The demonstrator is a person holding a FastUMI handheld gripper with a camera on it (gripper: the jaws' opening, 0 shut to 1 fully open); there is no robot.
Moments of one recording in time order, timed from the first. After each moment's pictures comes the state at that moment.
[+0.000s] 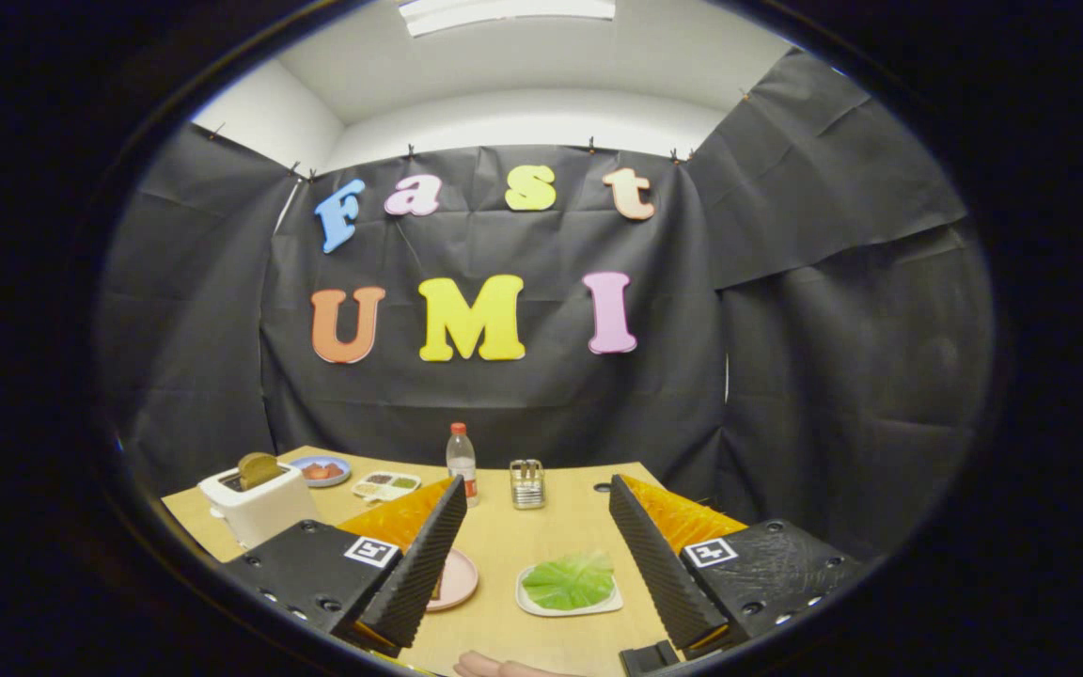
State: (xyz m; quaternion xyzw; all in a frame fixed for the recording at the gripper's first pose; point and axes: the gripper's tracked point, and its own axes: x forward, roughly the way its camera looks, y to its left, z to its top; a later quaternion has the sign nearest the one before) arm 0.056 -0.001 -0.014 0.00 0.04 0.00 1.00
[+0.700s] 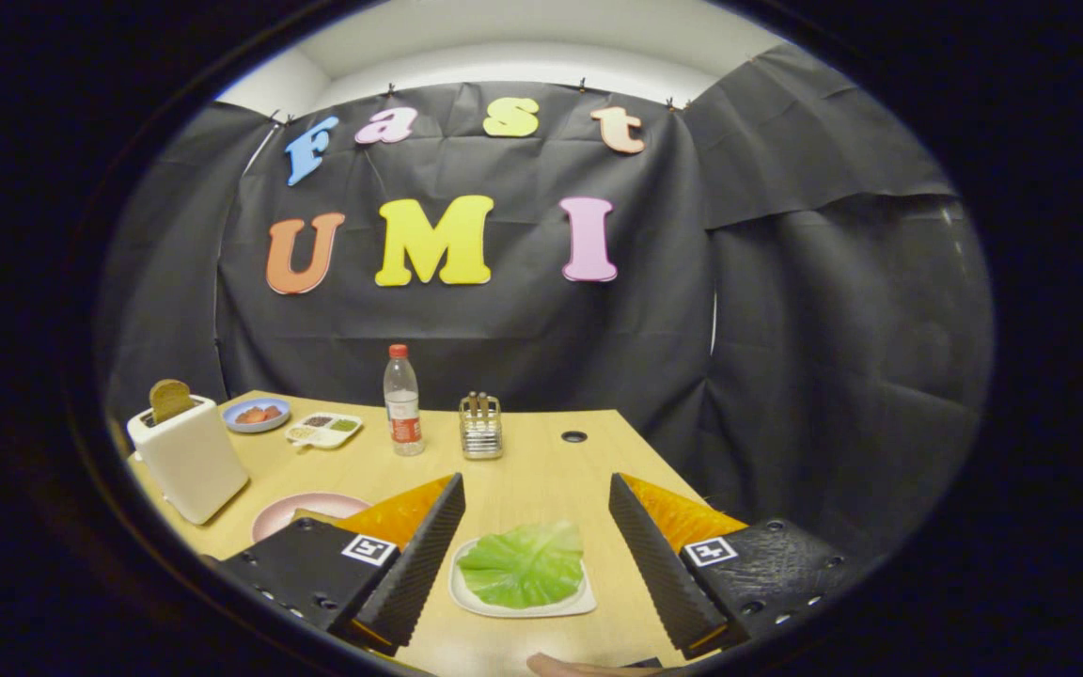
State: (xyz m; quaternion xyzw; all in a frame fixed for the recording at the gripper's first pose) arm 0.146 -0.044 -0.110 -0.01 0.11 -0.03 0.99
